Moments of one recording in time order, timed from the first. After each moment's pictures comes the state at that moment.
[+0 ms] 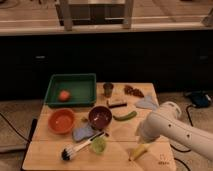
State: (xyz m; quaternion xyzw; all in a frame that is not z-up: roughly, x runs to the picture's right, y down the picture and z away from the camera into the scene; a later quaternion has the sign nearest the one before) arm 0.179 0.250 0.707 -0.29 -0.09 -0.02 0.95
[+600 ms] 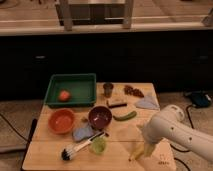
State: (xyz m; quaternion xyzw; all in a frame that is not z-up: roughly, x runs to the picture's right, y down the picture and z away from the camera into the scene) arm 0.192 0.272 0.722 -0.30 -0.08 -0.02 0.95
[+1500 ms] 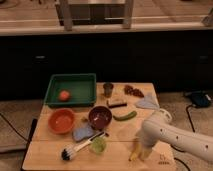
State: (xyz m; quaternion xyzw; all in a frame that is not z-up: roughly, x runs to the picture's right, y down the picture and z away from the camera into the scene) arm 0.202 0.315 0.761 -0.35 -0.05 -0.05 0.94
